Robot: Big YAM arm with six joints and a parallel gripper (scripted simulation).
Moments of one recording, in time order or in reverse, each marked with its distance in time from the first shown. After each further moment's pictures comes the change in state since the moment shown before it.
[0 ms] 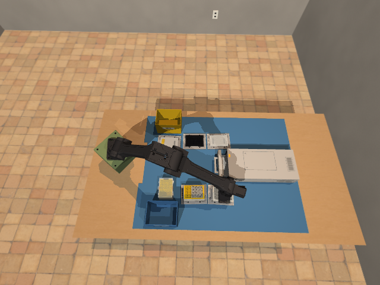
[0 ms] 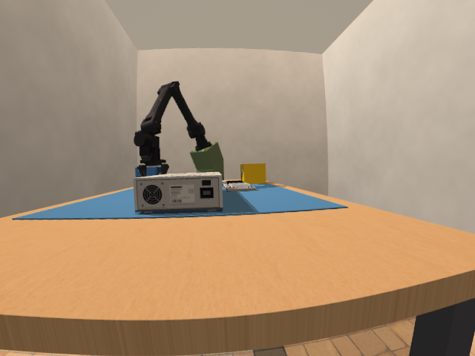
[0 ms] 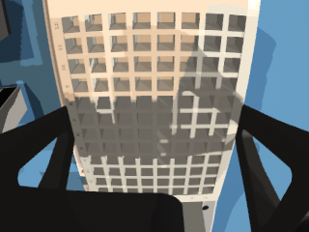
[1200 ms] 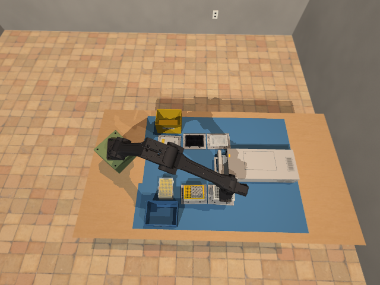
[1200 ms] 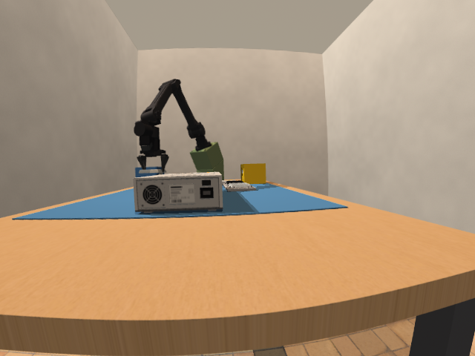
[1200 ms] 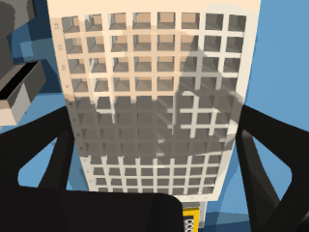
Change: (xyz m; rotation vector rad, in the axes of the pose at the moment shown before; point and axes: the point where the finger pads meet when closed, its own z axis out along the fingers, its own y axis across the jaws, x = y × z) arm 0.000 0.000 -0.043 0.000 0.001 0.000
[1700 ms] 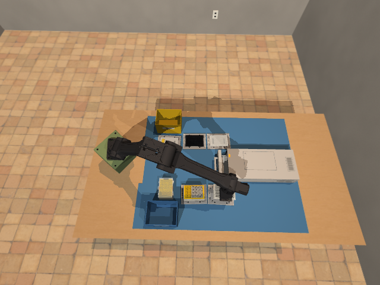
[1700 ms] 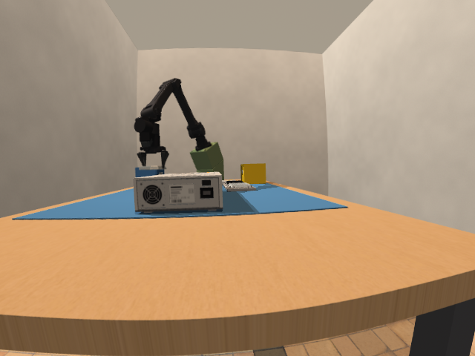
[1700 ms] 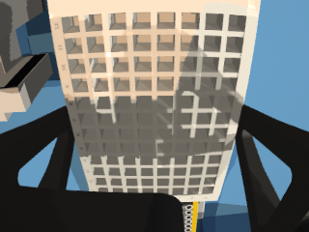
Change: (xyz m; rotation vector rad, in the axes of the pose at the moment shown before) arm 0.000 0.001 -0.015 -0.001 0.002 -0.001
